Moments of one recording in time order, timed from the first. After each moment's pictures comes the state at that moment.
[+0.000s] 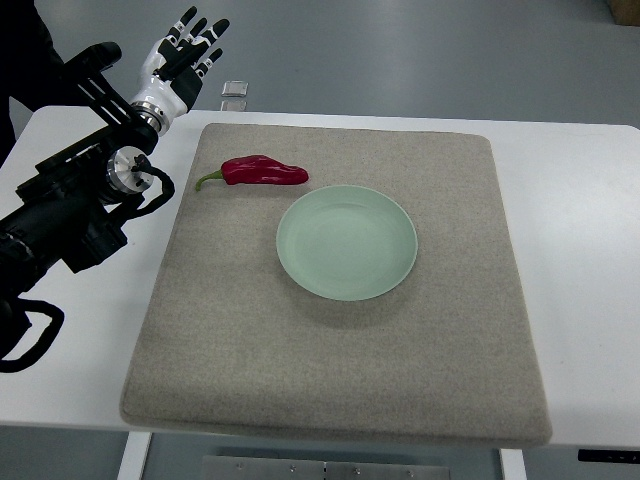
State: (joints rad) left arm -1.08 0.14 -0.38 -0.33 -0.32 -0.21 -0.36; right arm 0.01 0.00 0.01 0.09 -0.13 0.21 0.11
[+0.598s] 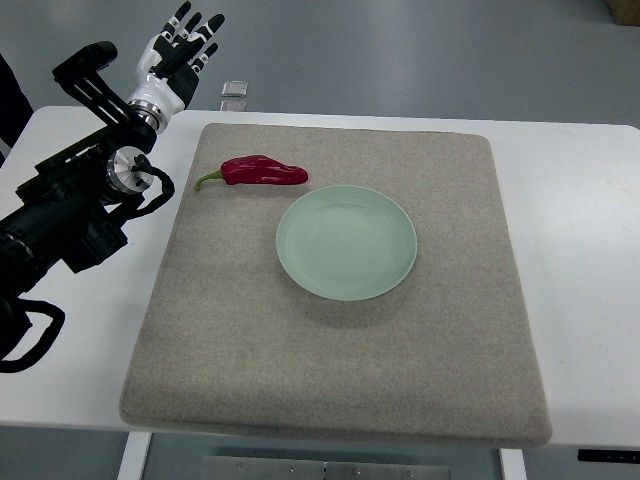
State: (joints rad) left arm -1.07 0.14 -0.39 -0.32 -0.32 -0.21 -0.39; right arm 0.01 0.00 0.01 0.09 -0.13 0.21 0.11
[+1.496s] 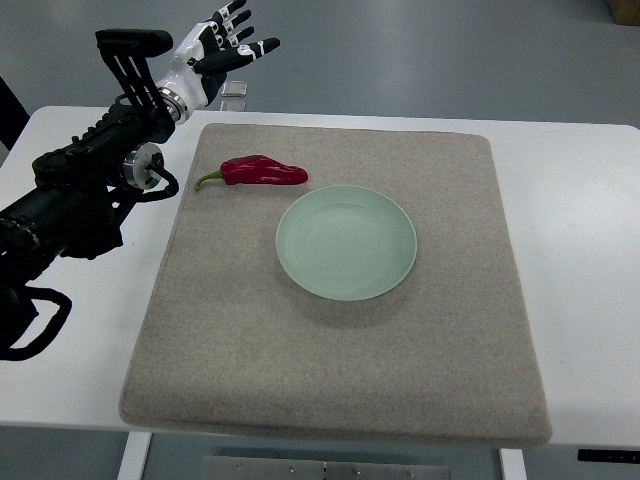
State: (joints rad) left arm -1.13 0.12 -0.37 -0.32 0.15 -0.20 -0.38; right arm 0.01 0.00 0.01 0.09 -0.13 0.21 0.11
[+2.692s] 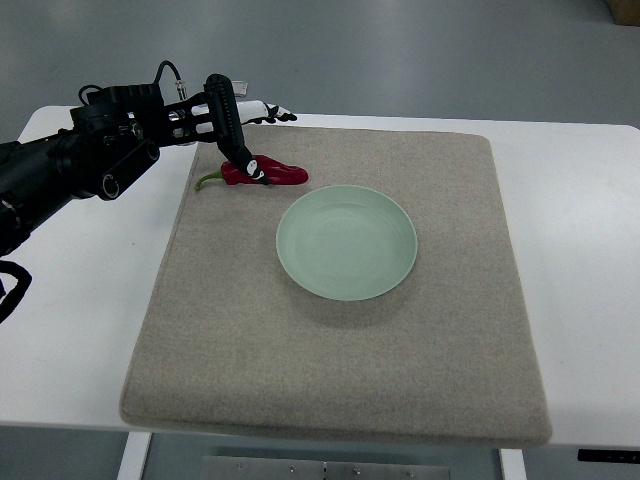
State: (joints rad) left arm -1.22 0.19 -0.08 -0.34 1.18 -0.27 -0.39; right arm 0.01 0.00 0.01 0.09 -0.13 0.21 0.11
